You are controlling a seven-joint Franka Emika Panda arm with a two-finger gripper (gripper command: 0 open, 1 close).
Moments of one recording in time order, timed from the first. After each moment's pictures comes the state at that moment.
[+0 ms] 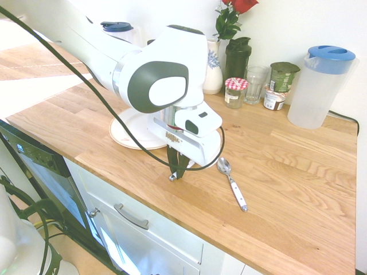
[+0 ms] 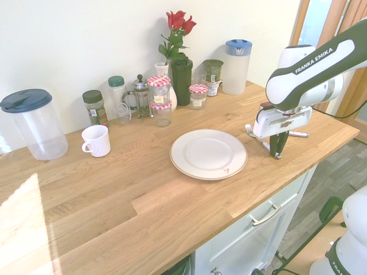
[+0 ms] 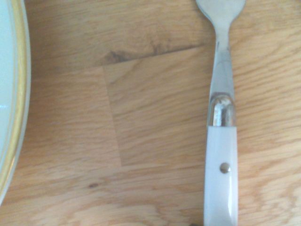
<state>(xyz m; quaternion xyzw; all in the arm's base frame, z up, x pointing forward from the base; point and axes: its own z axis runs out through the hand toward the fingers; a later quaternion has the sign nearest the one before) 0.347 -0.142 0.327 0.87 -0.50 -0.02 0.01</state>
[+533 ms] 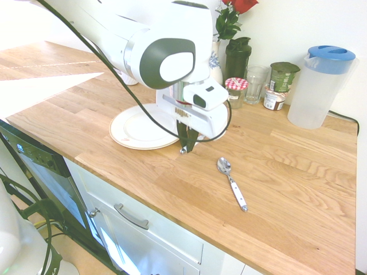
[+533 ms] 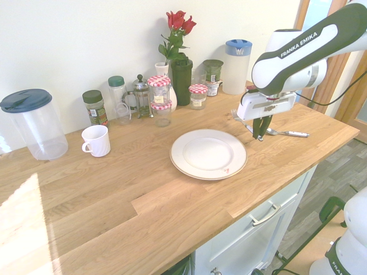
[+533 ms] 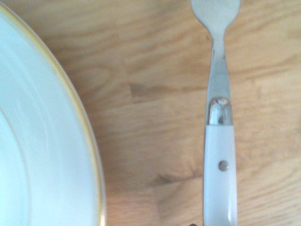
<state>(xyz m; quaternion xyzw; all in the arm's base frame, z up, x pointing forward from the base) 0.405 -0.123 0.370 0.87 -0.49 0.03 -0.02</state>
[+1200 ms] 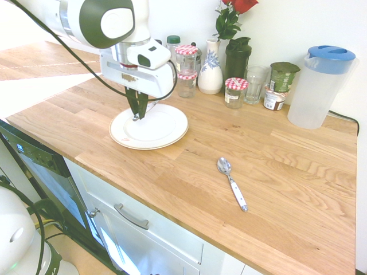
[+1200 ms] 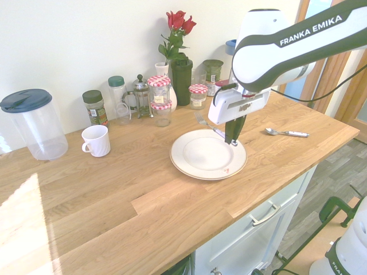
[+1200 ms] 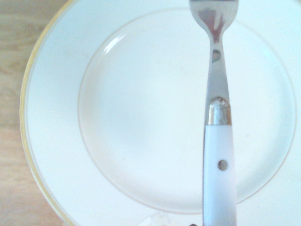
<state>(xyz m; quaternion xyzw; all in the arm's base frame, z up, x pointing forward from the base) 0.373 0.026 0.405 0.93 -0.37 0.02 -0.03</state>
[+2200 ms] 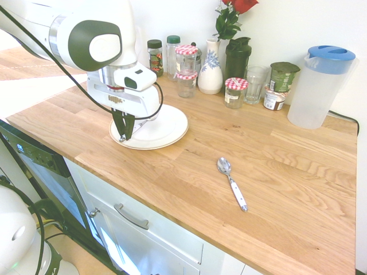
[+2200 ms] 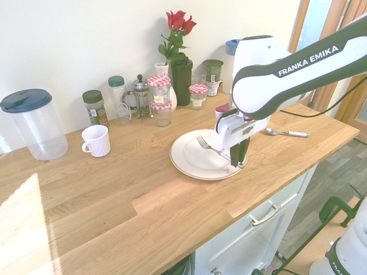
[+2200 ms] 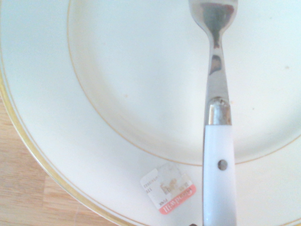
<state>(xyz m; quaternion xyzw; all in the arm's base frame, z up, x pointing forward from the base) 0.355 0.033 0.363 0.93 -0.36 -0.02 0.00</state>
